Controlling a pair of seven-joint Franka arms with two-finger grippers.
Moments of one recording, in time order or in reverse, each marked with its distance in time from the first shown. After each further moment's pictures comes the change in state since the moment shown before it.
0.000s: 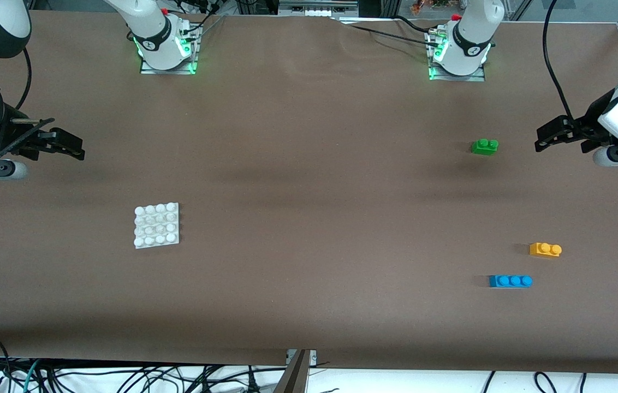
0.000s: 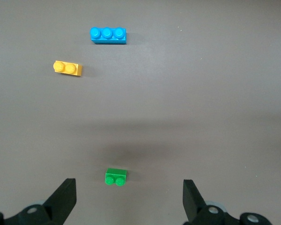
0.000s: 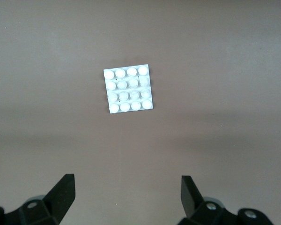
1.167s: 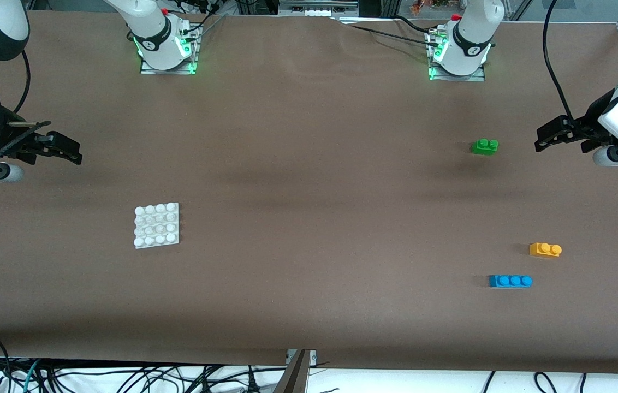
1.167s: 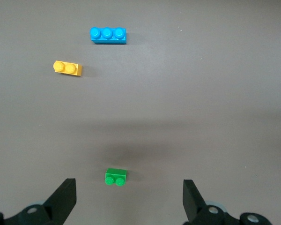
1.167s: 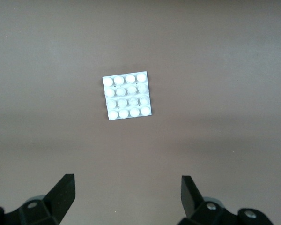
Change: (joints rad) left arm 0.000 0.000 0.000 0.000 0.000 0.000 0.000; right arm -0.009 0.005 0.000 0.000 0.000 0.034 0.000
